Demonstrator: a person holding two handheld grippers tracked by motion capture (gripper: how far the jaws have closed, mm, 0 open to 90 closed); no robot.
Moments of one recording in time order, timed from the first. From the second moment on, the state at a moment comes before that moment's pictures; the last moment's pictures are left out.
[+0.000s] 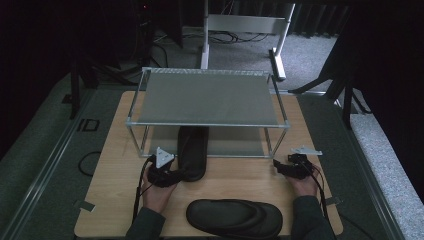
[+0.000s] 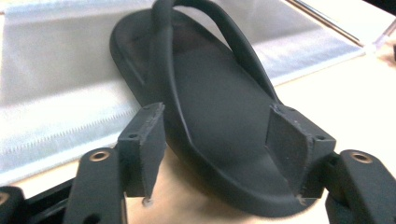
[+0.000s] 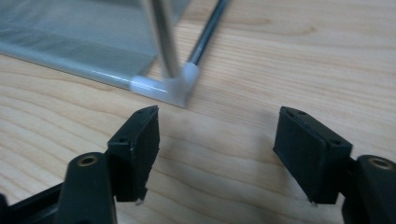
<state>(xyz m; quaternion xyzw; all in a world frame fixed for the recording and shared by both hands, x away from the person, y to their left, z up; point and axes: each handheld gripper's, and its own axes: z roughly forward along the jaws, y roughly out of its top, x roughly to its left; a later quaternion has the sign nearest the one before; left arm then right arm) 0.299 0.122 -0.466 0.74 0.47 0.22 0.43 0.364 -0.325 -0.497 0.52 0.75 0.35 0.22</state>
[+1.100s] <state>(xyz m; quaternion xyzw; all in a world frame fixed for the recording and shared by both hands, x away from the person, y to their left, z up) 0.283 0.099 -0.494 0.78 0.45 0.20 0.39 0.382 -0.293 -0.488 0.47 0.76 0.38 0.26</state>
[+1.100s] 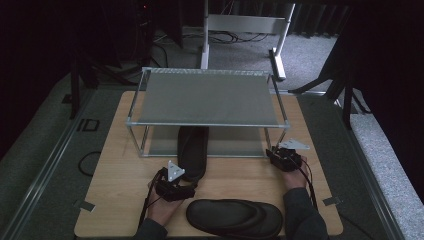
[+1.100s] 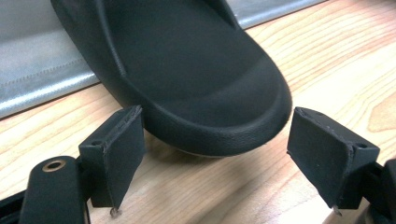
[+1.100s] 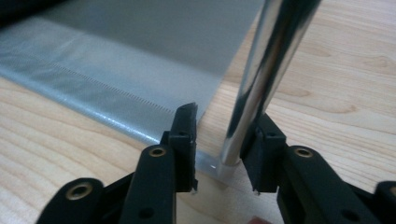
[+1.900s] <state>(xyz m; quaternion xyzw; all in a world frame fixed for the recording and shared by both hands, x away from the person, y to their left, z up) 0.299 0.101 -0.498 0.79 0.45 0.18 0.38 0.382 -0.297 -0.489 0.48 0.74 0.39 0.27</state>
